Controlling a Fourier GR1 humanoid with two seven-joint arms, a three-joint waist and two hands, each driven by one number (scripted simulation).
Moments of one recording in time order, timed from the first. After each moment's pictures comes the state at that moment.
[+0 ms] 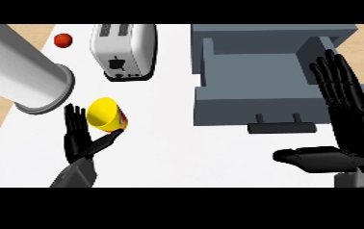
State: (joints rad) left arm -0.43 0.14 0.36 -0.27 0.36 -0.01 -1.06; right arm -0.09 -0.13 -0.11 -1.93 -0.02 0.18 -0.01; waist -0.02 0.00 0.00
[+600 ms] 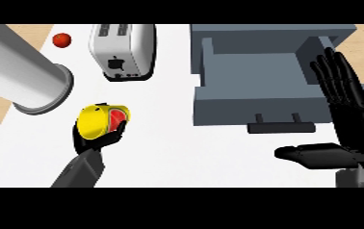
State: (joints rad) left arm -0.49 0.11 0.35 -0.27 0.36 -0.14 -1.06; right arm -0.10 -0.15 -0.13 -1.91 -0.02 0.20 -0.01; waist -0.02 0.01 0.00
